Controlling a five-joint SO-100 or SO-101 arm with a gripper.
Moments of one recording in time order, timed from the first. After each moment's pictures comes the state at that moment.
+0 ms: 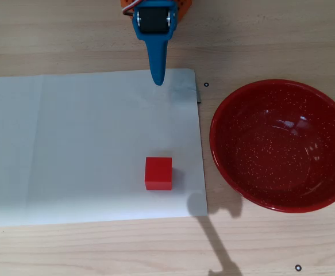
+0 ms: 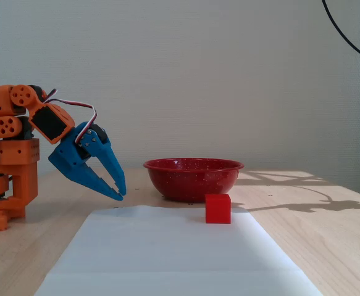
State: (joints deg) arm 3.3 188.0 179.5 53.0 -11.7
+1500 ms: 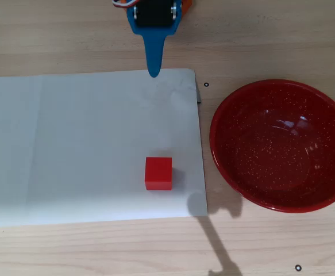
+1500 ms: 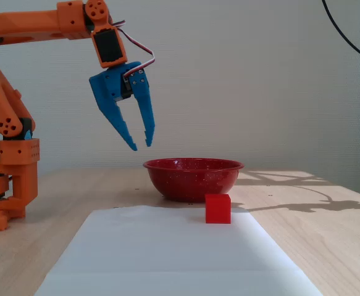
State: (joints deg) arm 3.3 118.0 105.5 78.0 -6.1
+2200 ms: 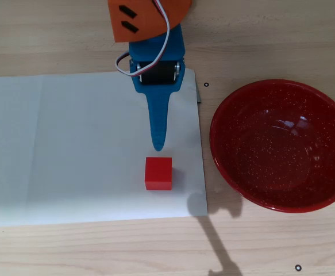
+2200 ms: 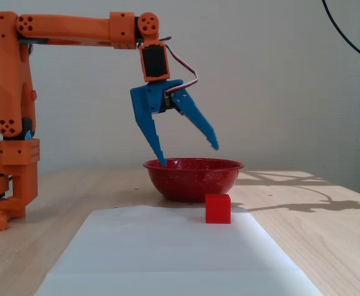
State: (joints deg) arm 2.9 92.7 85.5 78.0 -3.5
